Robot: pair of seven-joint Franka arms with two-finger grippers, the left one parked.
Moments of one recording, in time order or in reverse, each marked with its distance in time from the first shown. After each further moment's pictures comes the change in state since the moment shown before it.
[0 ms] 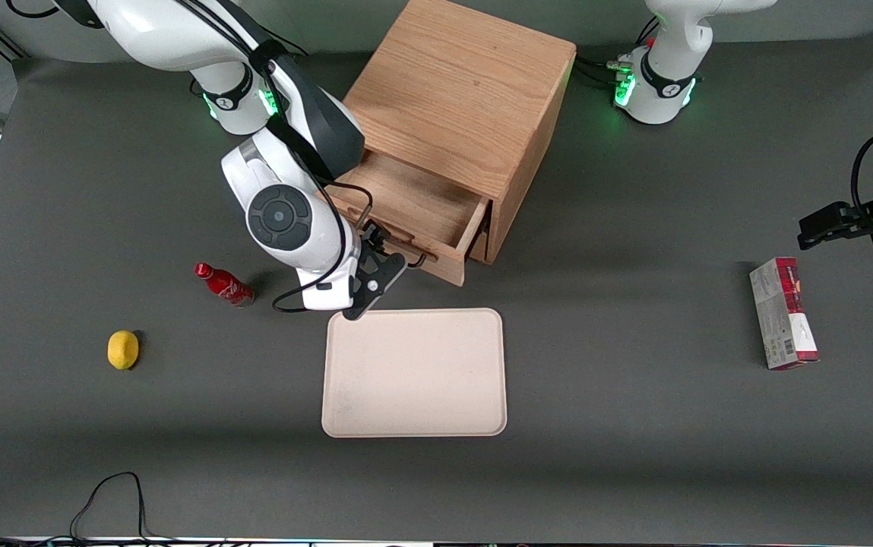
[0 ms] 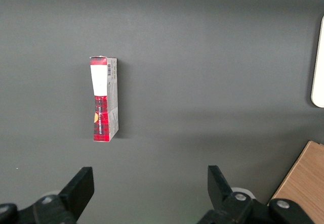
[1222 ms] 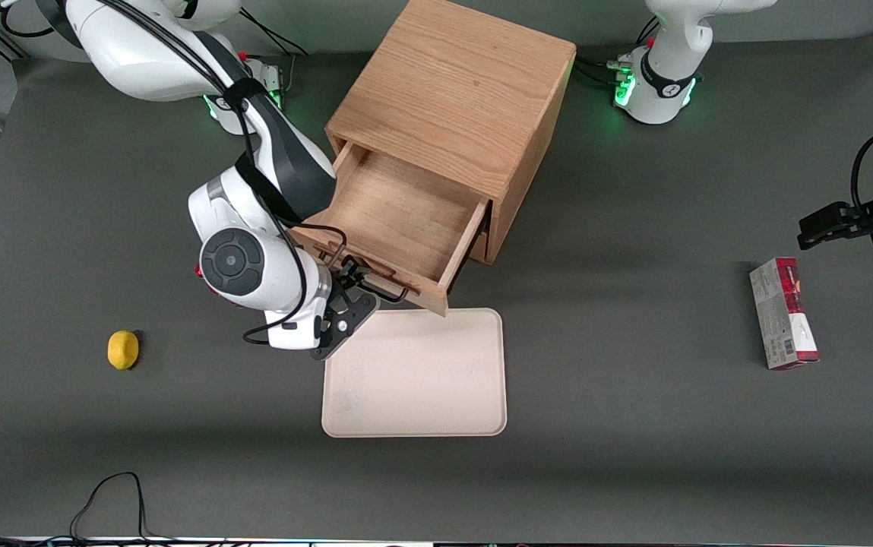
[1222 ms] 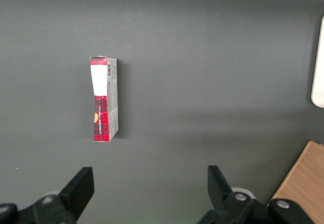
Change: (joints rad) arm -0.079 0.085 -0.002 0.115 0.000 0.014 -0.030
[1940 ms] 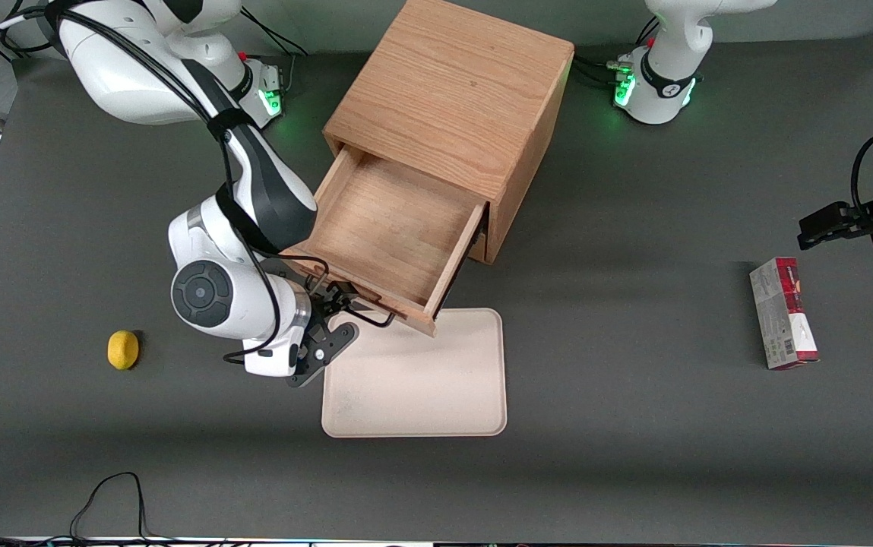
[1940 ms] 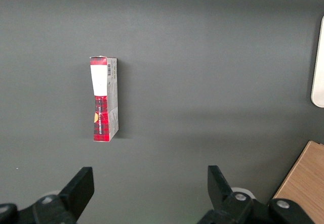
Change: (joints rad) arm -0.052 0.060 0.000 0.060 0.009 0.027 0.000
